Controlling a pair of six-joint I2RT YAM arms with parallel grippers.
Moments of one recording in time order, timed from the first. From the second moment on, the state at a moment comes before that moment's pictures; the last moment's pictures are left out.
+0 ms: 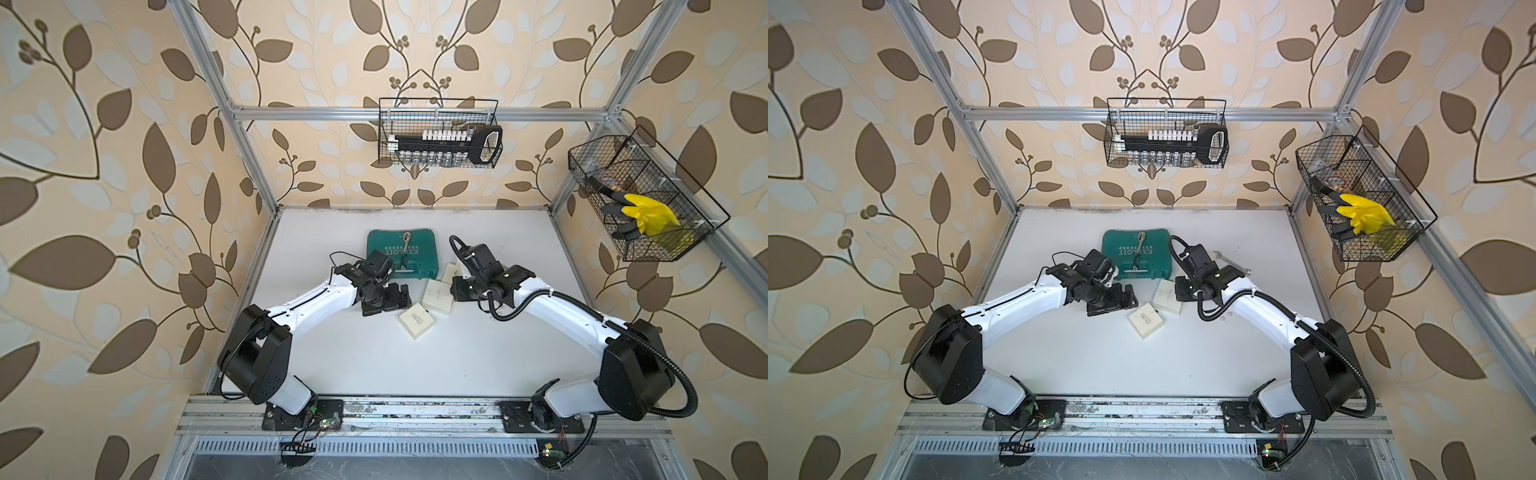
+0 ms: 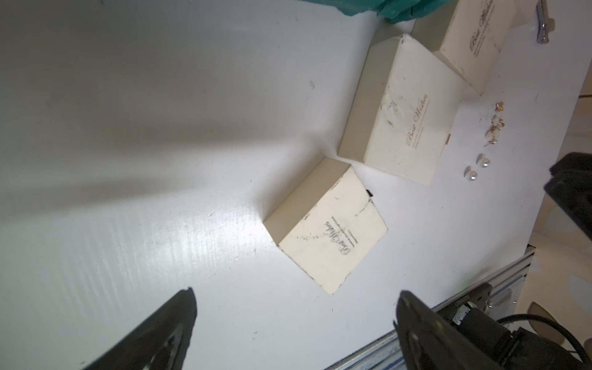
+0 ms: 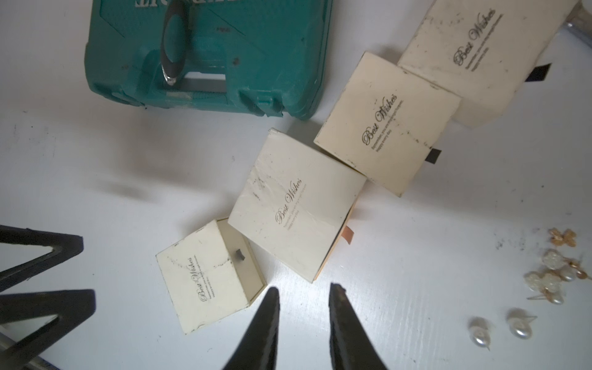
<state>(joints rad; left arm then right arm) -0.58 1.51 1.05 -0.67 0.27 -0.68 0.54 1.45 1.04 -0.61 0.02 0.48</state>
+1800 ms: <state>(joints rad) -0.60 1.69 0.99 -0.41 0.46 -0.69 0.70 1.80 1.19 -0.74 -0.22 0.58</state>
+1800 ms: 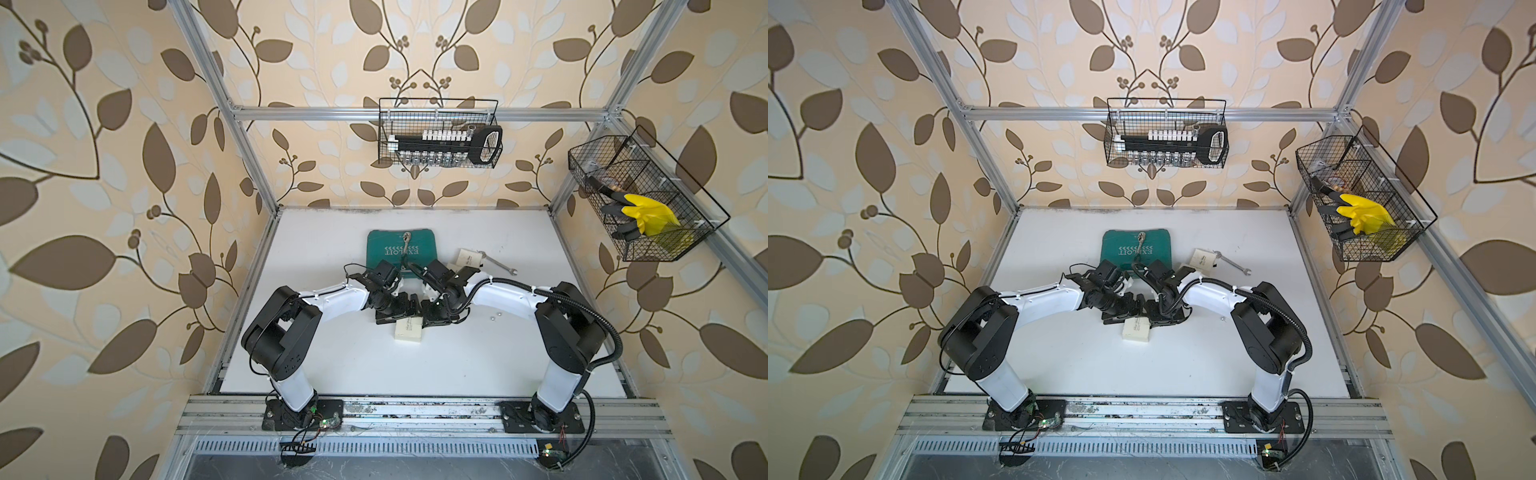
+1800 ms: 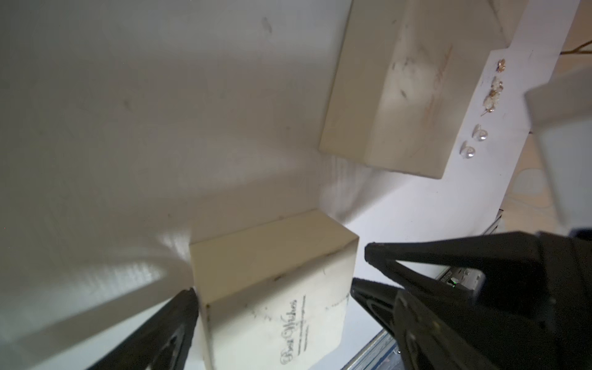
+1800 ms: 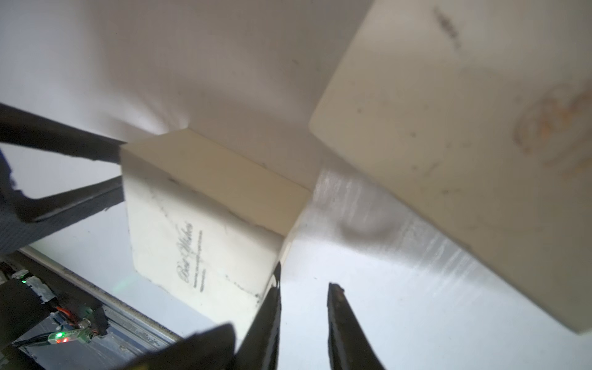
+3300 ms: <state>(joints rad) -0.60 1.71 0.98 -0.50 0.41 -0.69 0.59 1.72 0.97 -0.49 -0.51 0.57</state>
